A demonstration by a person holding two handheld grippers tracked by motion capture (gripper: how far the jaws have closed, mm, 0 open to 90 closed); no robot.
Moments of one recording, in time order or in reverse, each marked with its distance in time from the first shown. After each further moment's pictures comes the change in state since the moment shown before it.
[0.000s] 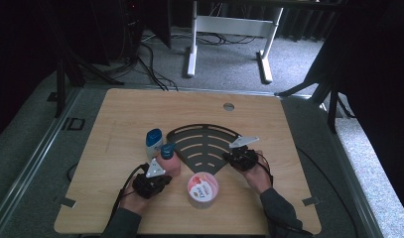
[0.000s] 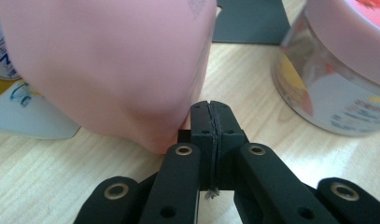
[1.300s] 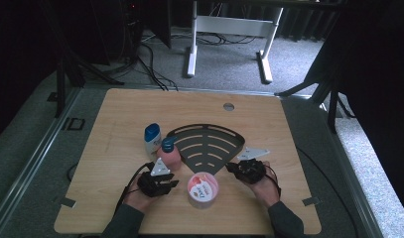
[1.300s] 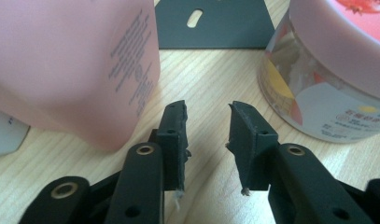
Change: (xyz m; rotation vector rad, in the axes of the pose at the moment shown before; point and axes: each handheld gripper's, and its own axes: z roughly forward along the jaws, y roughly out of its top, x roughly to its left) left arm -0.003 0.004 0.009 0.012 -0.066 0.044; right arm 0.014 -0.034 -0.027 -0.050 0.054 -0.001
